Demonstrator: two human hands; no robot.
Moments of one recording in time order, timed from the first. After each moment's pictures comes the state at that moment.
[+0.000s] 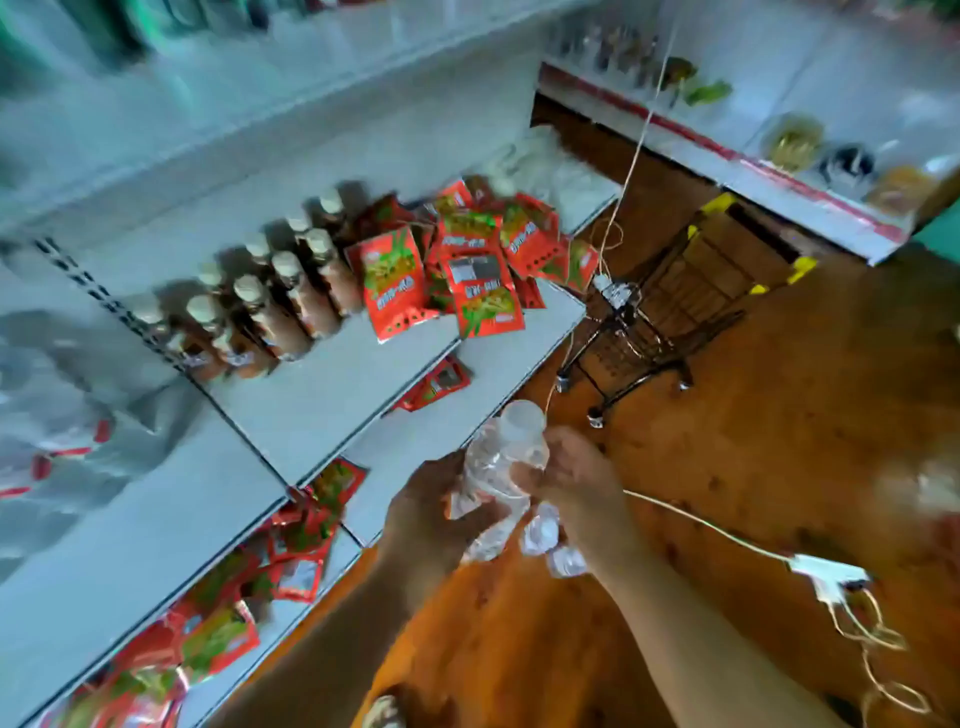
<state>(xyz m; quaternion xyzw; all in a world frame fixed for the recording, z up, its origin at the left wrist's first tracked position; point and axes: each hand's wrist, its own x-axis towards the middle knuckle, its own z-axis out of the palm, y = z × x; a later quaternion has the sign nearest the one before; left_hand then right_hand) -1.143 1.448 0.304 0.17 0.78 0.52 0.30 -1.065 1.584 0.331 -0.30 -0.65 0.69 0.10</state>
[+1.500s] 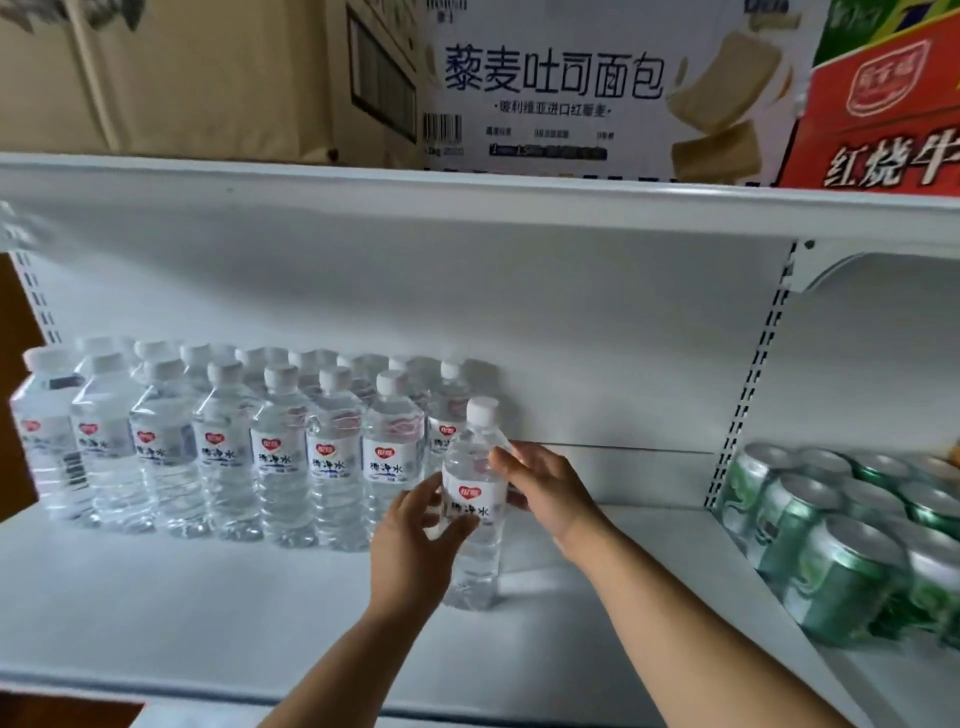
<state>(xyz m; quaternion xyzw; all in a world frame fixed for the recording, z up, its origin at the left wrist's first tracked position) -1.292 0.996 0.605 -0.13 0.82 0.49 -0.26 -1.370 1.121 0.645 0.20 -0.69 0.69 -0.12</state>
